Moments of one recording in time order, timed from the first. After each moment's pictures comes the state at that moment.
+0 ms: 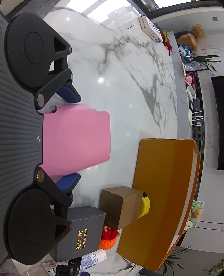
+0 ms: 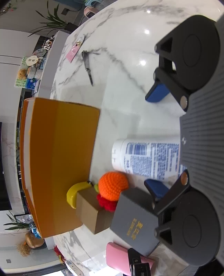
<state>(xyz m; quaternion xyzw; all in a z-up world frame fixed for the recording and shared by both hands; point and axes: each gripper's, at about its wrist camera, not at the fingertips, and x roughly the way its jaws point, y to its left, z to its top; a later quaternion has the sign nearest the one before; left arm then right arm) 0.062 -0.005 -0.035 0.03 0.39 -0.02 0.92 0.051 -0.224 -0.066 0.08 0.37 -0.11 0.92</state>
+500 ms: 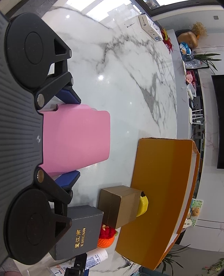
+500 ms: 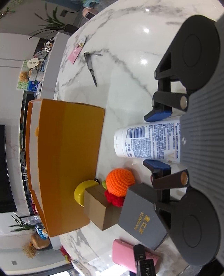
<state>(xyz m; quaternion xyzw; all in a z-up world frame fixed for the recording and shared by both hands) 0.065 0.000 -0.032 0.02 0.39 -0.03 0.92 0.049 -0.226 -0.059 0.10 0.36 -0.12 0.92</state>
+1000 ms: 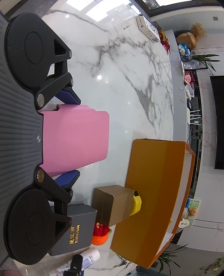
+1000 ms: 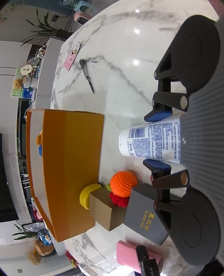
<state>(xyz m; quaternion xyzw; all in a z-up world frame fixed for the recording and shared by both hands) 0.065 0.003 -0.022 0.02 0.39 -0.03 0.92 0.044 -0.227 -0.049 0.12 0.37 -0.13 0.91</state>
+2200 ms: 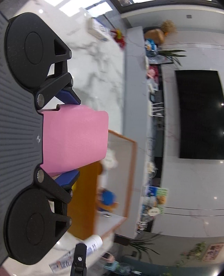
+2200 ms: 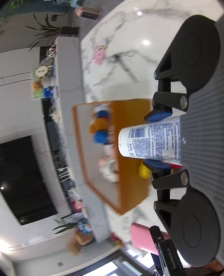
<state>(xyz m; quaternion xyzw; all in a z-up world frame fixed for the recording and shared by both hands) 0.083 -0.018 0.092 0.02 0.27 -0.07 0.96 0.046 -0.244 0.055 0.21 0.23 -0.11 0.94</state>
